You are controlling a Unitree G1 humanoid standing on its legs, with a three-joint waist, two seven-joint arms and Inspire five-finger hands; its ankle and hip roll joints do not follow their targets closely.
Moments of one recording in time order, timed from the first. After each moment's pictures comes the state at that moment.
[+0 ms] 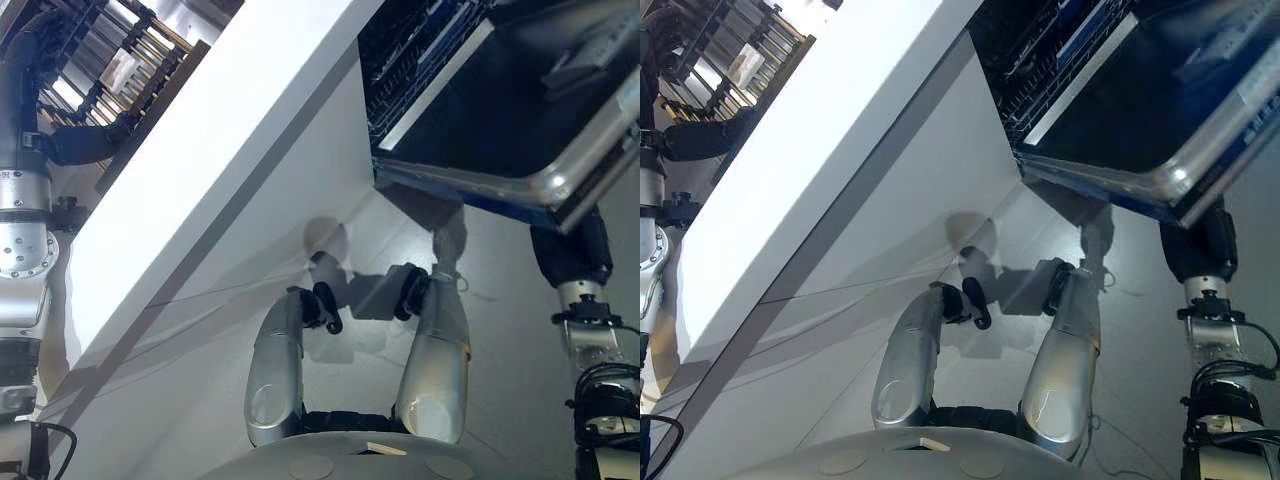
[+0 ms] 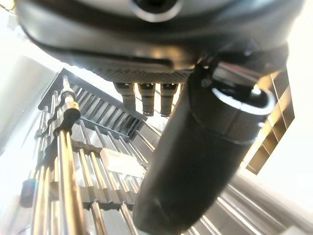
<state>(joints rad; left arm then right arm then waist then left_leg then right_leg) -0.19 0.90 0.19 0.17 -0.20 -0.29 0.23 -0.10 -0.62 -0.22 0.48 1.54 0.03 0.68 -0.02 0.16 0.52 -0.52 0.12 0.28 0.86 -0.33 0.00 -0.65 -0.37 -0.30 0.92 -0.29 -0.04</state>
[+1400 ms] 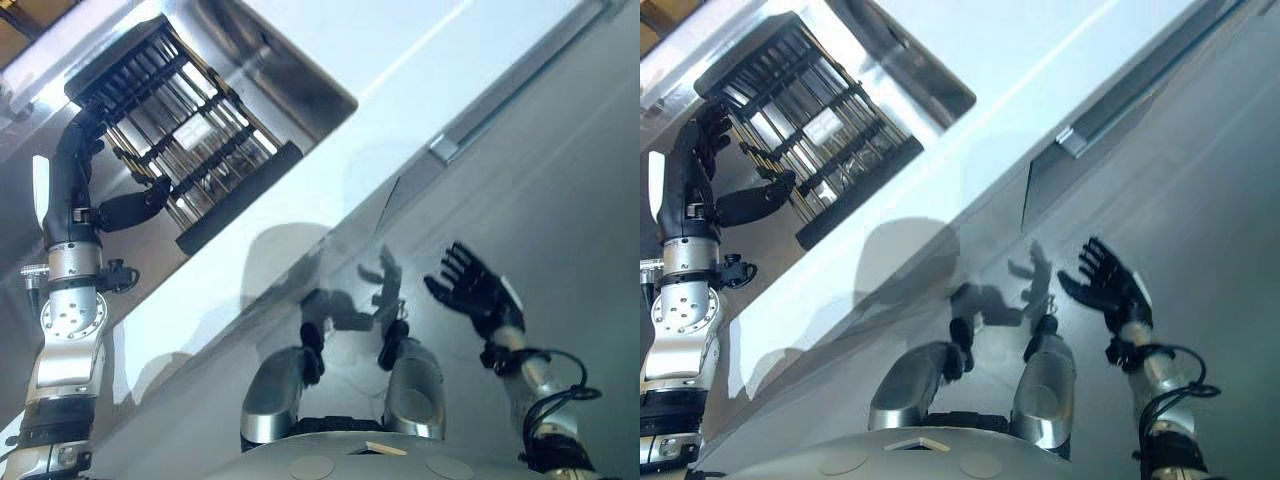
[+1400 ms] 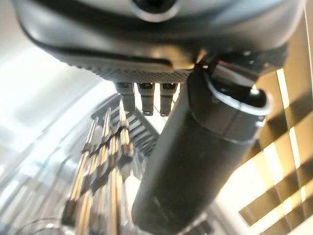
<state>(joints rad) 0.04 0.60 0.24 0.02 -0.16 -0.30 0.20 0.15 -0.36 -0.10 0.61 0.42 -0.21 0.31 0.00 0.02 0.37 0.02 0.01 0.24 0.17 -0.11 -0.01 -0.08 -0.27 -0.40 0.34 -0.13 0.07</state>
